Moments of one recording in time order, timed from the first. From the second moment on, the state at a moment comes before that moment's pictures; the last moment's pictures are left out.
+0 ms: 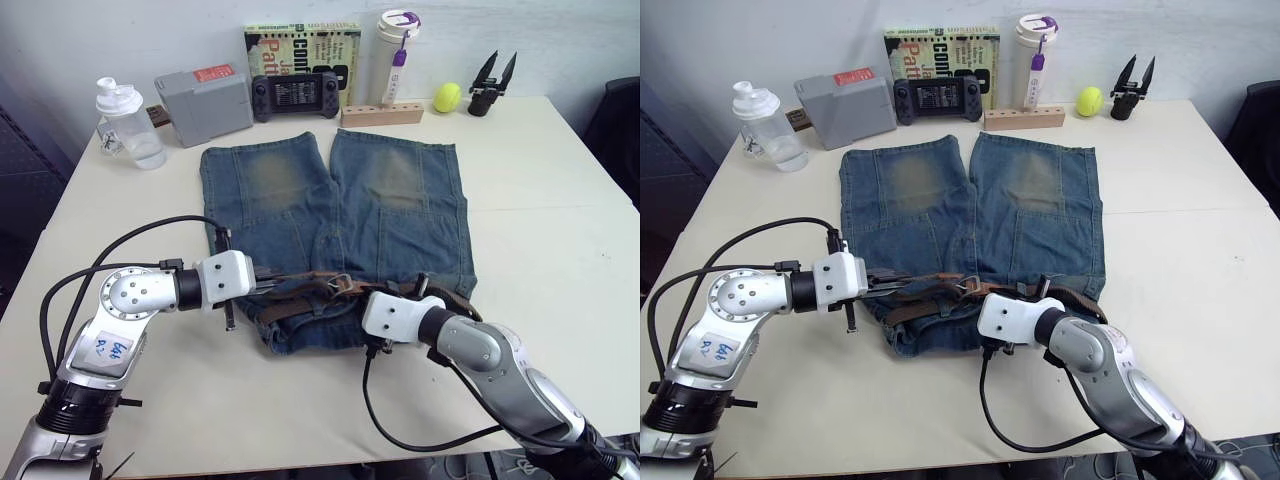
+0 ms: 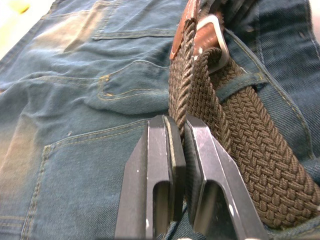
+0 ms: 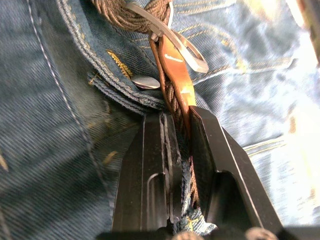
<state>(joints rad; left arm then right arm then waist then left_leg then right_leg) -0.39 0.79 -0.12 -0.14 0.05 -0.20 -0.95 -0.27 -0.63 0.39 -0.55 -0.36 0.36 0.70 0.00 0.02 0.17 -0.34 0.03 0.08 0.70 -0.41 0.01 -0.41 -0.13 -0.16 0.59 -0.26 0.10</state>
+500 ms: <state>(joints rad) -0.46 0.79 -0.16 -0.09 0.17 -0.28 -0.92 -0.29 -0.61 0.38 -0.55 -0.36 0.37 0.72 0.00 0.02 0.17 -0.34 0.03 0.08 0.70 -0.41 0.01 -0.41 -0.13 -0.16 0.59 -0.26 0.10</state>
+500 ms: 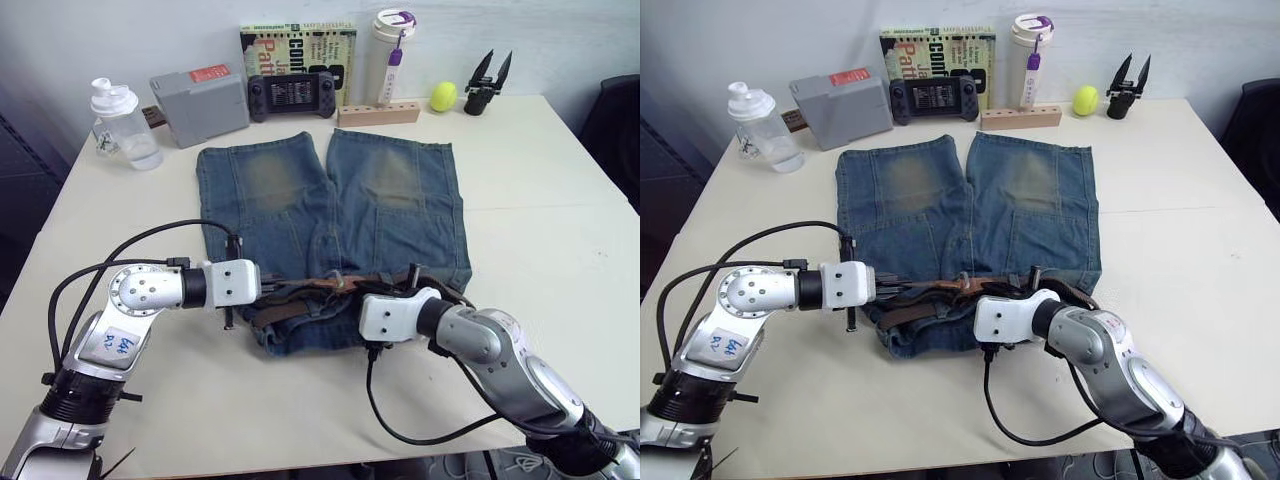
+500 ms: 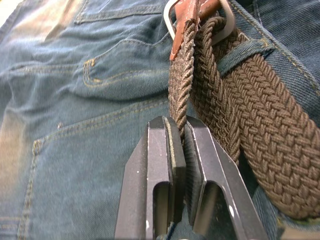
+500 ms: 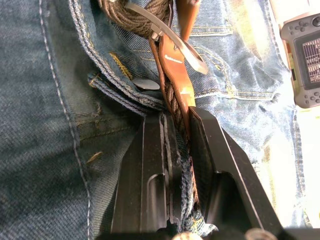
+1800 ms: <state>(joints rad) -0.50 0.56 -0.27 -0.06 0.19 -0.15 -0.90 -0.25 -0.62 0.38 -0.55 -0.39 0.37 0.80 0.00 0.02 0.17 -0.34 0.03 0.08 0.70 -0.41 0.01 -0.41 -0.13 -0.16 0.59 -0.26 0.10</state>
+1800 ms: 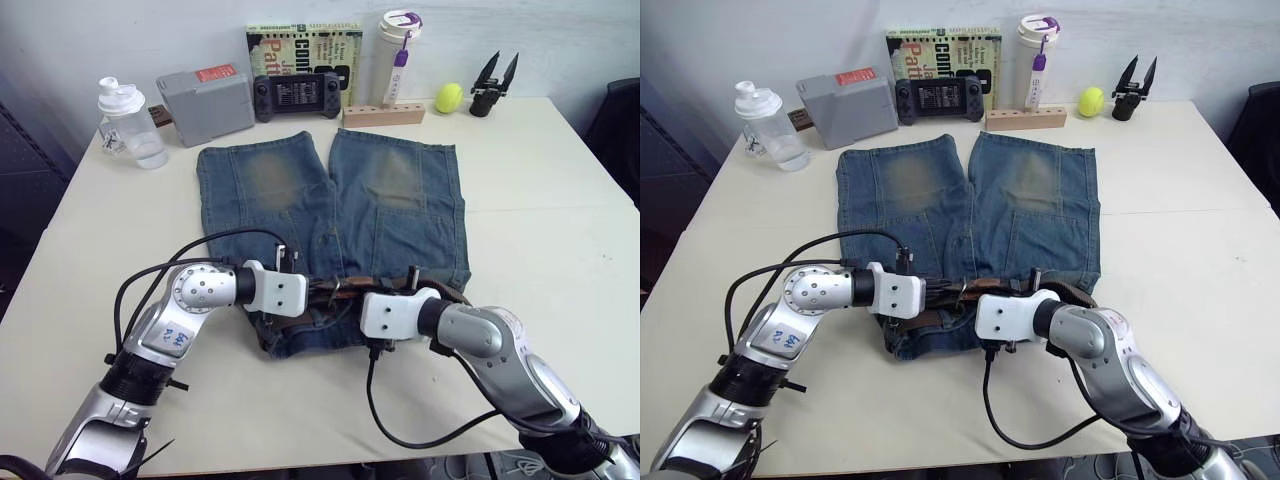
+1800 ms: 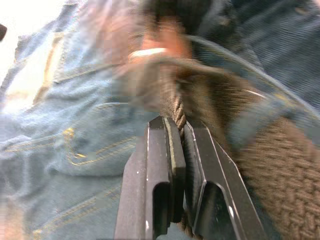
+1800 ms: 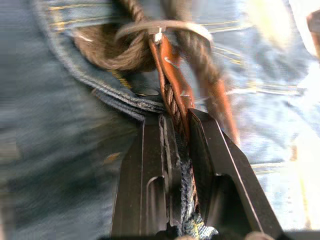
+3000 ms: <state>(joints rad) -0.51 0.45 -0.33 0.01 0.20 -0.14 -0.85 -0.32 -0.77 0.17 -0.58 -0.04 0.58 0.85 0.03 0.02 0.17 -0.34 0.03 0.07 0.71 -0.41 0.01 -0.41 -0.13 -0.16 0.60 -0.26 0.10</state>
